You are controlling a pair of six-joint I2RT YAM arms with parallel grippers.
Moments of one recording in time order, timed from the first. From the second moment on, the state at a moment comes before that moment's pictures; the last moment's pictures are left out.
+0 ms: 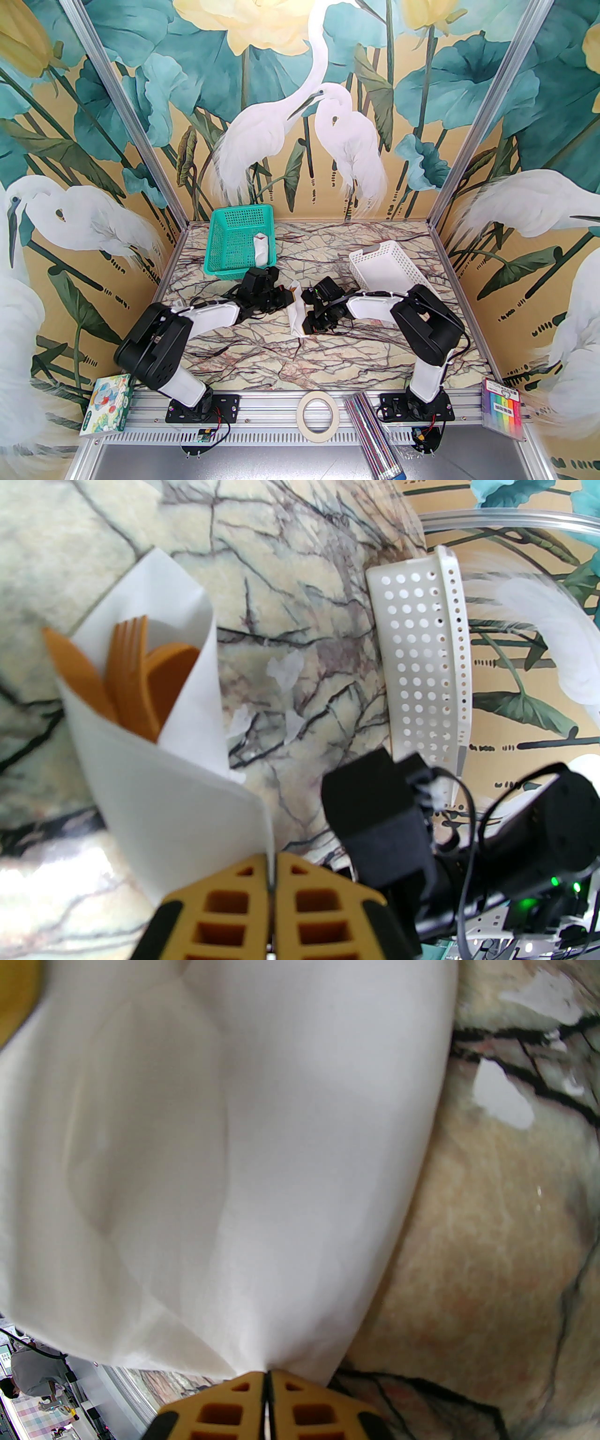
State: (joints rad) left arm -0.50 1.63 0.74 0.15 0.49 -0.85; right arm 0.71 1.84 0.95 -0.28 -0.59 0.43
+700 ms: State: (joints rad) left arm -0.53 1.79 0.77 0.23 0.49 -0.86; right arm 0.72 1.78 0.95 -0.27 -0.57 0.45
